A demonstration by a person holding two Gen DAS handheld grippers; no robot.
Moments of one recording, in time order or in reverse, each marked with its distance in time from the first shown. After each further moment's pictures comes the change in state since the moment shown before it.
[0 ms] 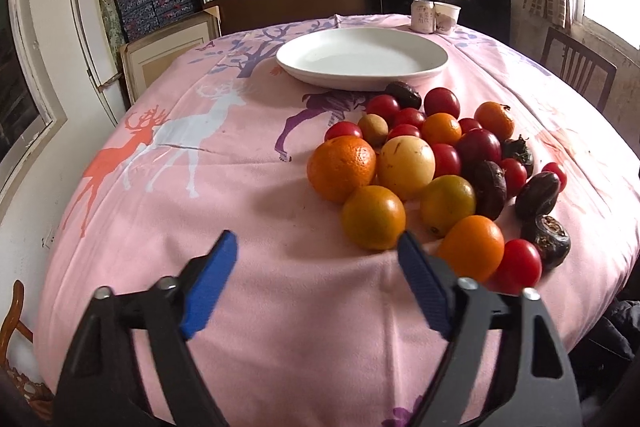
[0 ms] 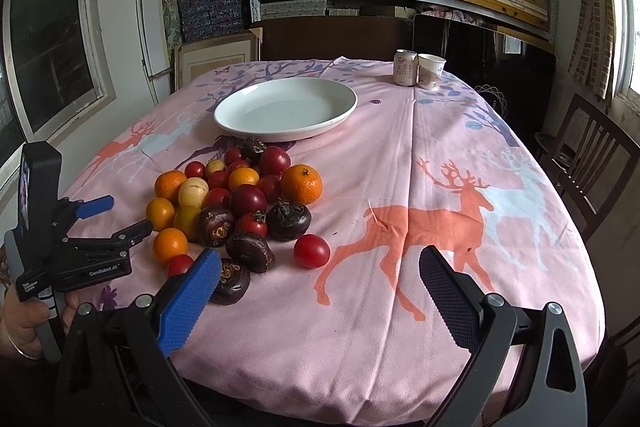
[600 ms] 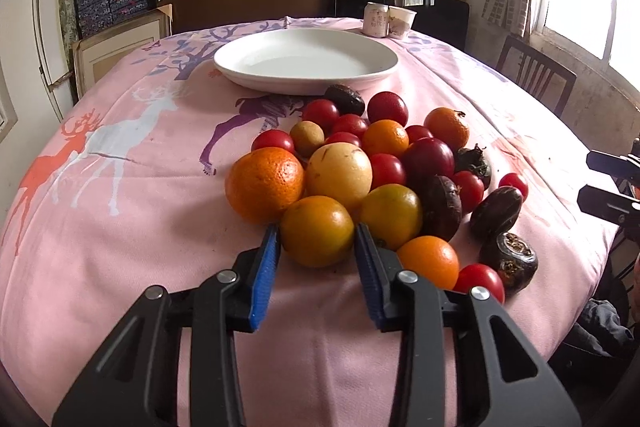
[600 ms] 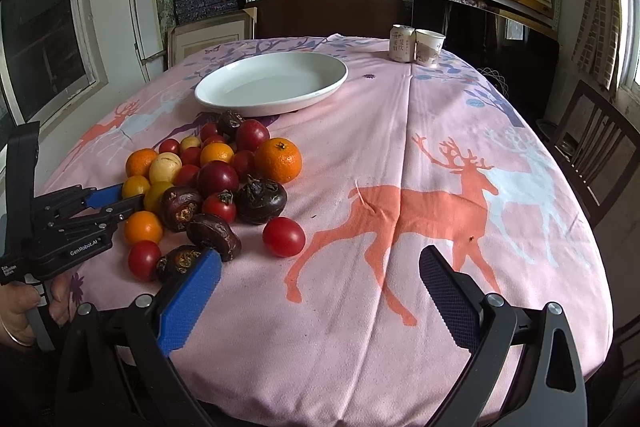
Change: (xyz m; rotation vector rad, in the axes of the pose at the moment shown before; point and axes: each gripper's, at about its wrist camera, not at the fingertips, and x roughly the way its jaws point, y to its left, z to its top) left arm 0.020 -0.018 0.009 0.005 -0.028 -0.187; right arm 0.033 -0.015 -0.008 -0.024 0.065 -0.012
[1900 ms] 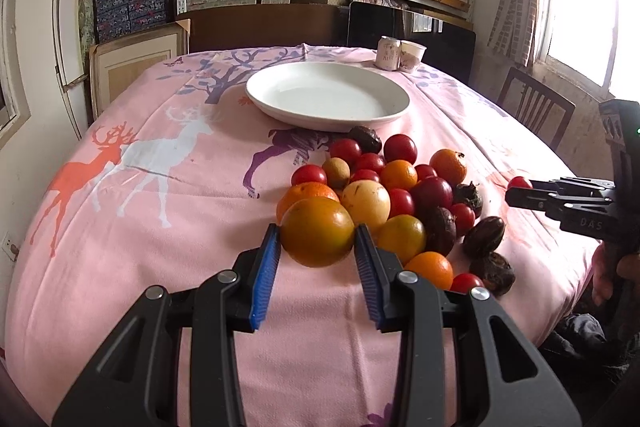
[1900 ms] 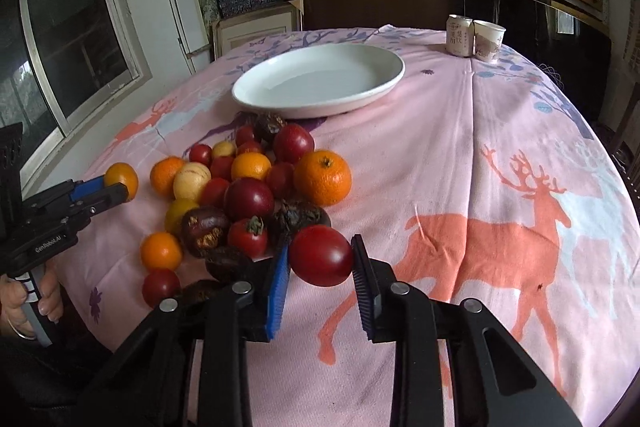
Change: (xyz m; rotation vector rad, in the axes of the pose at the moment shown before) left arm -0.049 0.022 0.012 -0.051 -0.086 0.009; right arm 0.039 -0.001 0.031 -0.015 0.030 0.226
